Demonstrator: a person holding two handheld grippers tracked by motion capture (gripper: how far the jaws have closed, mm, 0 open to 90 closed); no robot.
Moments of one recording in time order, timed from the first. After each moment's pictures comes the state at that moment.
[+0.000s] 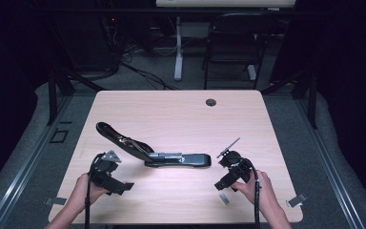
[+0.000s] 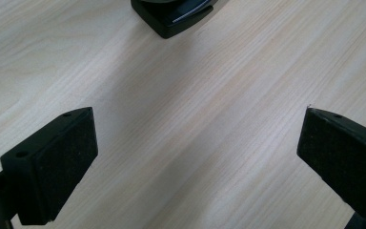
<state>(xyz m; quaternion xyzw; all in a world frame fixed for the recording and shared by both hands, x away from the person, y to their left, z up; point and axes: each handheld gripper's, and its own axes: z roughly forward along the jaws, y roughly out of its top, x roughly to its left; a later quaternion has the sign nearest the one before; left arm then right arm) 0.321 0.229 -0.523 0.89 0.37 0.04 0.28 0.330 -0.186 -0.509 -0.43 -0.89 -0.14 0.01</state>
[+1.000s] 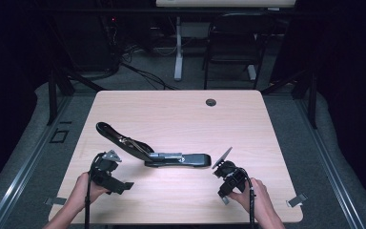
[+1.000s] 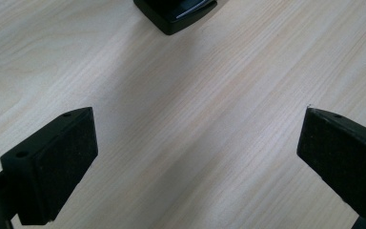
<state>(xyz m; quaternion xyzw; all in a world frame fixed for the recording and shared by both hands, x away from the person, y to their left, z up) 0.325 0.230 -0.526 0.89 0.36 0.04 0.27 0.310 -0.169 -0.521 -0.43 -0.90 -0.07 0.02</state>
